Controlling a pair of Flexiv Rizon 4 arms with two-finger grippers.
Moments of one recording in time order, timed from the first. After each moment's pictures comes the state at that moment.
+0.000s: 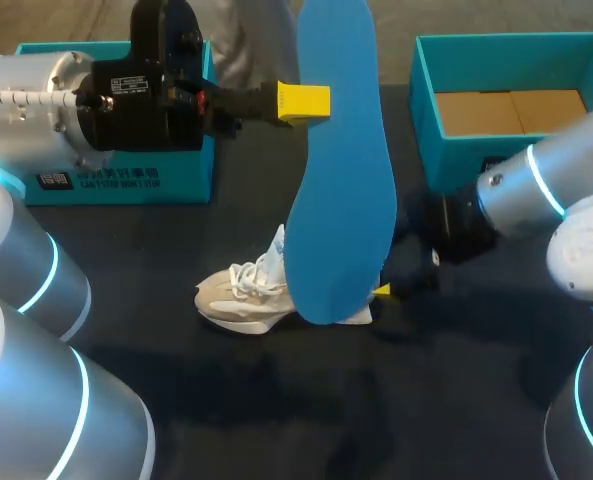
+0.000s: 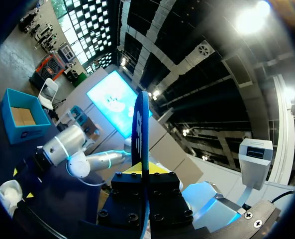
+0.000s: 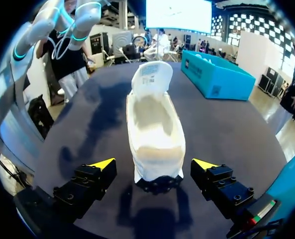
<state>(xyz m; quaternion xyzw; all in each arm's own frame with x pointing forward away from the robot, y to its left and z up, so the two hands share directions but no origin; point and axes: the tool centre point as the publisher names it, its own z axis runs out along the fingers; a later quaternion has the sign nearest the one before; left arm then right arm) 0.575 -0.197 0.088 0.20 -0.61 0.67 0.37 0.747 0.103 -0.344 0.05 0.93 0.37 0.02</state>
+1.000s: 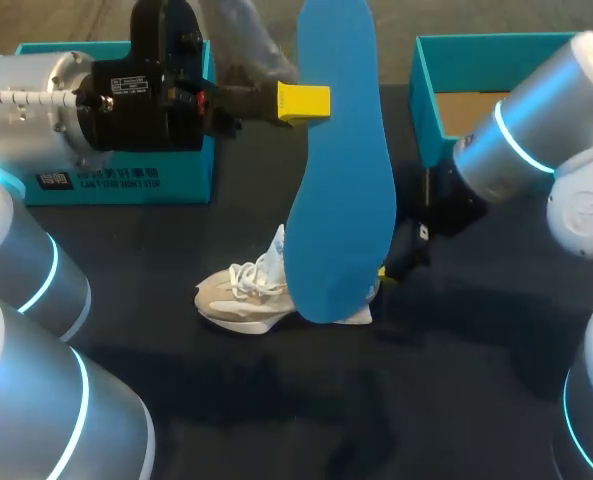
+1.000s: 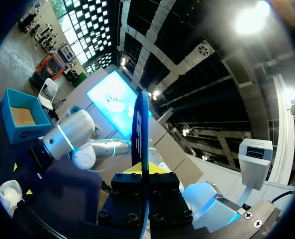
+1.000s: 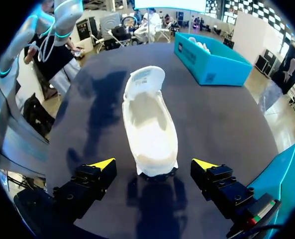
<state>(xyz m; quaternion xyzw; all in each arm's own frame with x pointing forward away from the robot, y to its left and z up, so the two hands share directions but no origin) 0.575 -0.197 0.087 0.20 -0.61 0.67 0.37 0.749 0.102 -0.307 0.09 0.96 0.26 0.01</state>
